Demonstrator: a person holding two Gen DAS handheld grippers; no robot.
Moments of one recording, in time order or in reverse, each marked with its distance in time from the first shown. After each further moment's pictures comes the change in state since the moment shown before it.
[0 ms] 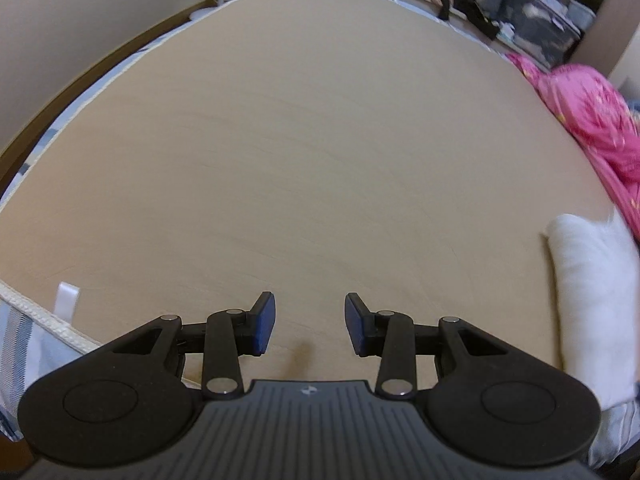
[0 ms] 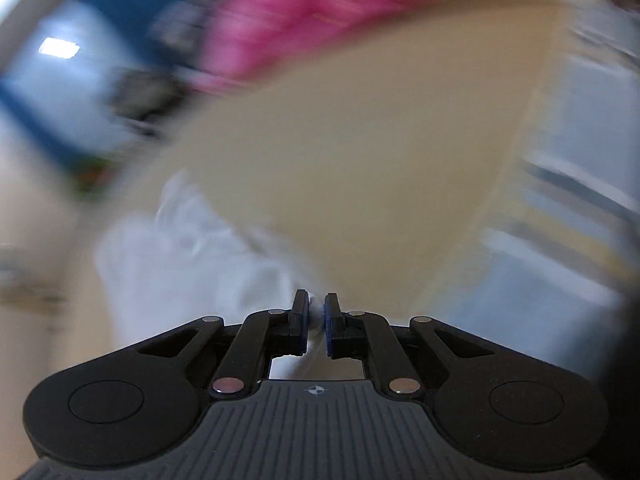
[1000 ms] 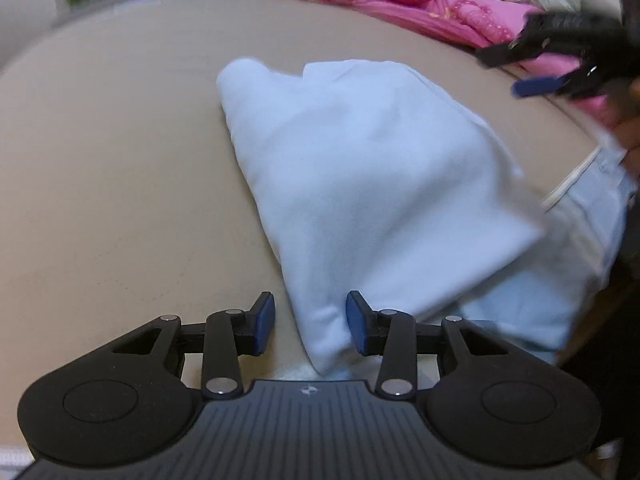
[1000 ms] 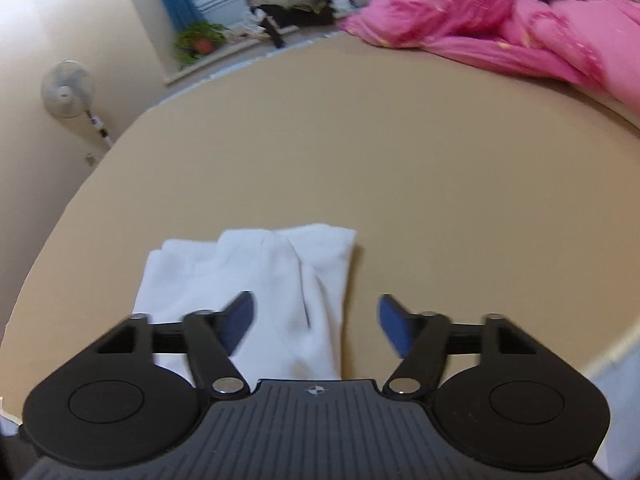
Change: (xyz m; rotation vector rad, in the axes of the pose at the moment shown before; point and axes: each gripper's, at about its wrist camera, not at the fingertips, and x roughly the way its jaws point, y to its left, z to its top) left arm 0.061 -0.299 -0.156 0.594 0.041 -0.310; right arm 0.035 0.082 0.094 -0.626 0.129 0.232
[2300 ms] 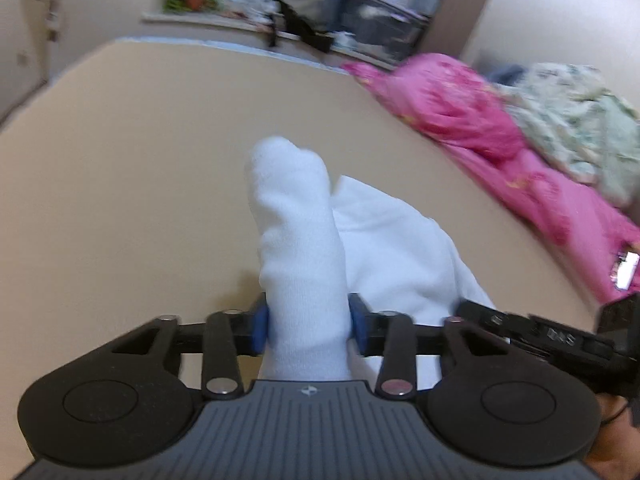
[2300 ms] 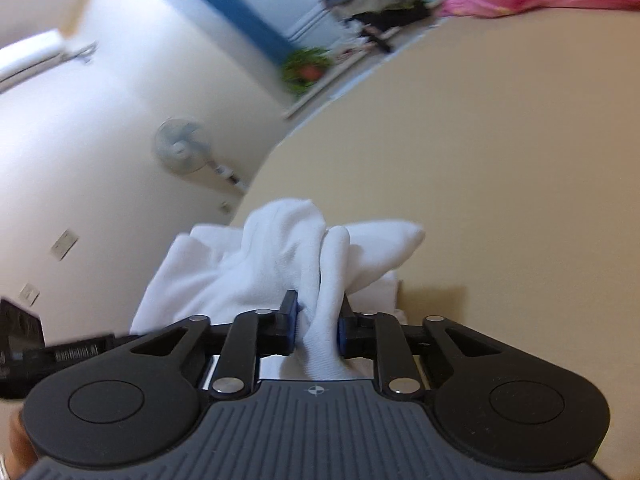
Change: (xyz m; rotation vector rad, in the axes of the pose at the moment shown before) left arm -0.087 0.181 0.141 -0.296 -0.228 0.056; right arm 0.086 0.125 0.008 0.168 -0.050 0.468
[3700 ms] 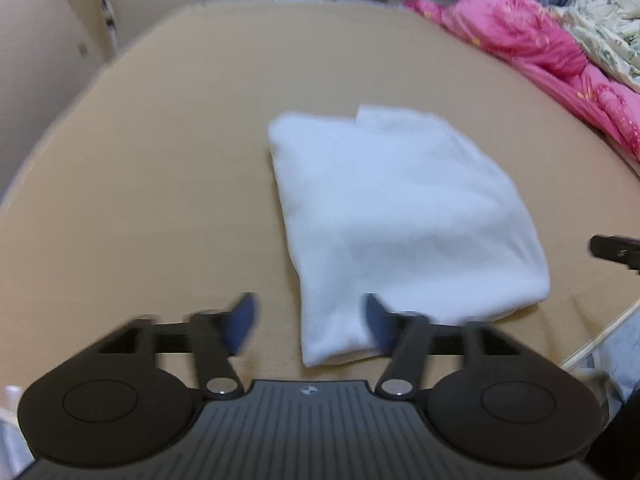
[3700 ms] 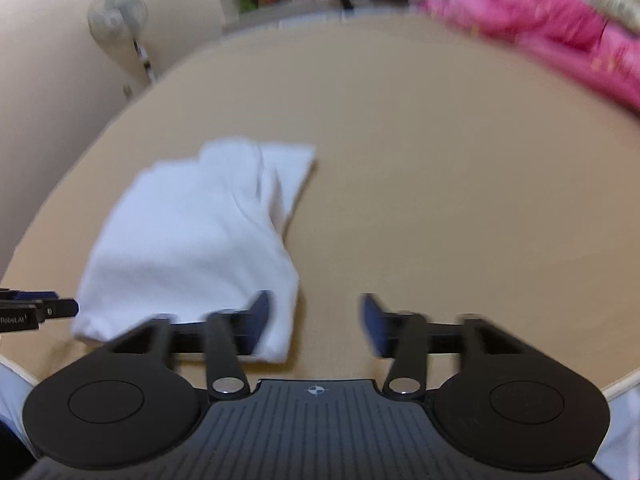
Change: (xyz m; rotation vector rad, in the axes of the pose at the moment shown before) left arm -0.064 0.033 -0.129 0.101 0.104 0.254; right arm -0.045 0.060 -0.083 -0.336 0.133 -0.465
